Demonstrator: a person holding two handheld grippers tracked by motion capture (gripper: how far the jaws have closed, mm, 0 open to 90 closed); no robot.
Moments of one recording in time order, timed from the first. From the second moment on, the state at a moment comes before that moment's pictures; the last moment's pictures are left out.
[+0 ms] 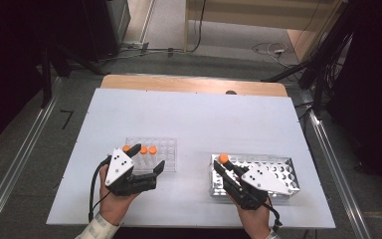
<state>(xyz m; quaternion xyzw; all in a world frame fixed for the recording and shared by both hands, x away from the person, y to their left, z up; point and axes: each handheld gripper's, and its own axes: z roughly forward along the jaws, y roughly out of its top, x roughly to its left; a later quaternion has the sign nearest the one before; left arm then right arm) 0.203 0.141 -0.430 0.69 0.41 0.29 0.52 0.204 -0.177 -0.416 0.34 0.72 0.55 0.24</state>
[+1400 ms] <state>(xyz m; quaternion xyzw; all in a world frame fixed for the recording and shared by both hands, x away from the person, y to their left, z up) 0.193 0.129 -0.420 0.70 0.38 0.25 0.55 0.209 -0.134 -0.440 0.31 0.77 0.52 0.21</state>
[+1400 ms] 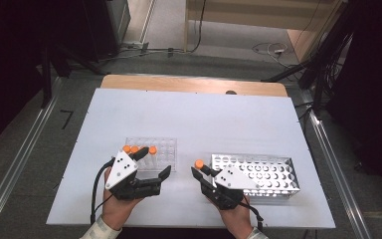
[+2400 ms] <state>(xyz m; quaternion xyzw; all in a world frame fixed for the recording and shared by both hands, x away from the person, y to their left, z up) 0.185 0.094 -0.431 0.74 0.30 0.18 0.57 0.199 -0.104 -0.451 0.26 0.80 0.51 0.17</state>
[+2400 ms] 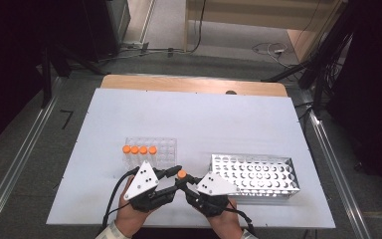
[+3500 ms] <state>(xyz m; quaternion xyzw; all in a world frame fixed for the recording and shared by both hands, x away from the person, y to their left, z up) 0.188 0.098 -0.427 0.74 0.30 0.18 0.58 0.203 -0.110 -0.449 0.27 0.80 0.52 0.14</state>
